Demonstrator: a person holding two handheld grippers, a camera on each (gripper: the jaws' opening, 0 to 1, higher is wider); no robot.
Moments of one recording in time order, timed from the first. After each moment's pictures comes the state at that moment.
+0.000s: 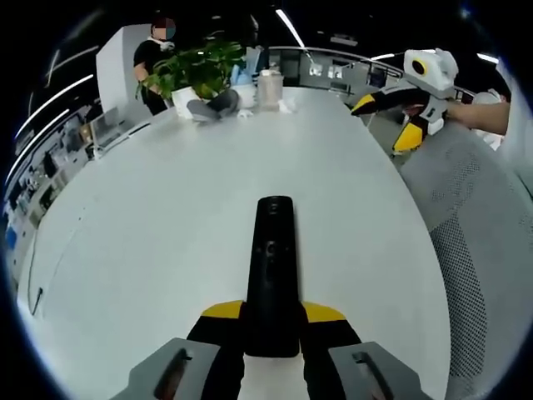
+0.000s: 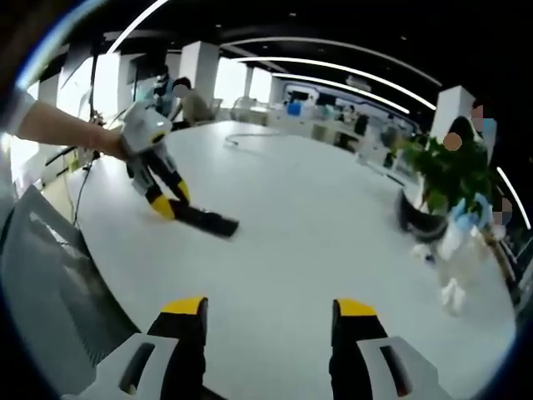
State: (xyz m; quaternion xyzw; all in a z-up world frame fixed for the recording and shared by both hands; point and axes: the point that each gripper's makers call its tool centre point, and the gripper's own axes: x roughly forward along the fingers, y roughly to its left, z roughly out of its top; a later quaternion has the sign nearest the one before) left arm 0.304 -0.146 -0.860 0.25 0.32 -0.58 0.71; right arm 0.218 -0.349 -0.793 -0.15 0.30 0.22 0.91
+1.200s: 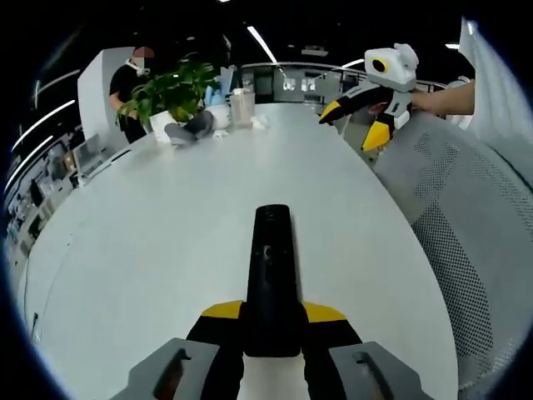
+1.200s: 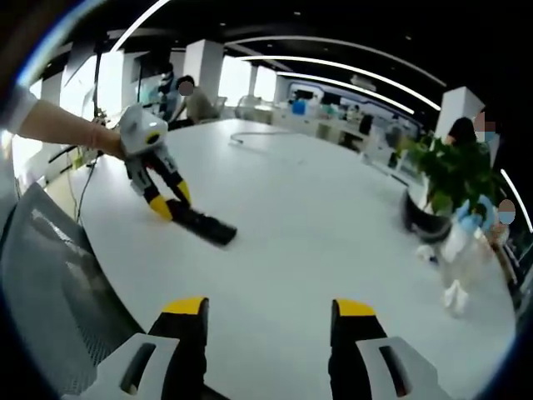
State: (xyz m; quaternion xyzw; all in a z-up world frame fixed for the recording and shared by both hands) left arm 0.289 -0.148 -0.859 0.25 0.26 -0.64 0.68; right arm 0.217 -0.346 -0.796 -0.15 0.31 0.23 0.91
